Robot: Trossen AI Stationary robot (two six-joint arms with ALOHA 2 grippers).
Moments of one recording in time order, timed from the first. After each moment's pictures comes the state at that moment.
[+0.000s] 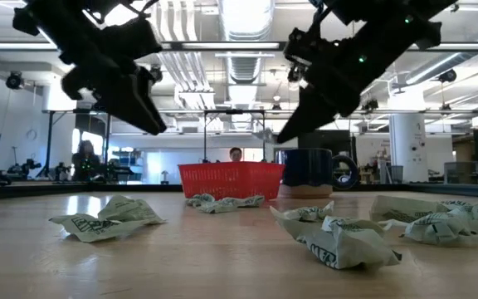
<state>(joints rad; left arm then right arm) -0.18 1.25 0.69 -0.25 -0.35 -0.02 0.20 1.63 0.85 -0.02 0.47 0.19</state>
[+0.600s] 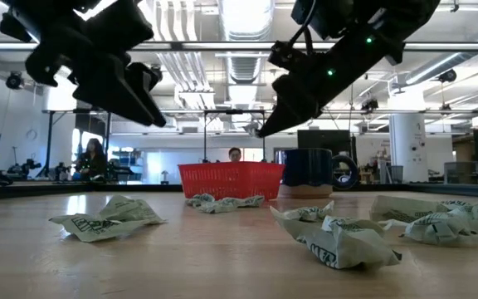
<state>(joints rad) -0.25 1.25 0.63 -0.06 -0.21 -0.01 0.05 1.66 0.85 0.14 0.45 0.07</state>
